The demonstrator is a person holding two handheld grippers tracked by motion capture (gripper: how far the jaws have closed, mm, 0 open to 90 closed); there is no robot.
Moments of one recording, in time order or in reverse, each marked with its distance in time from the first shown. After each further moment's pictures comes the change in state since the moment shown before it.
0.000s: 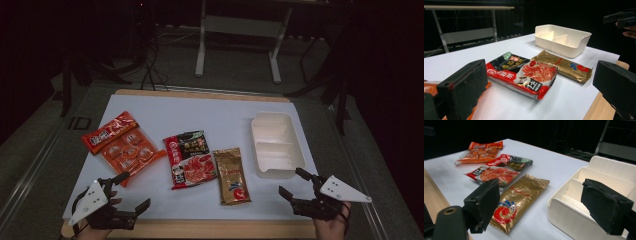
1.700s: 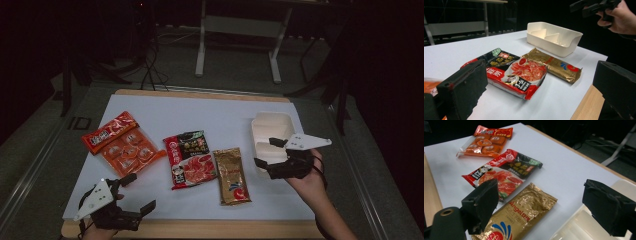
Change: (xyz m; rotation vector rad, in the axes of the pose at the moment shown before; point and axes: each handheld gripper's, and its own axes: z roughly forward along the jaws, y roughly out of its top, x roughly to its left) left arm -0.005 0.003 0.009 0.025 -0.060 -0.064; right arm -0.015 0.078 0.087 0.199 0.138 -0.095
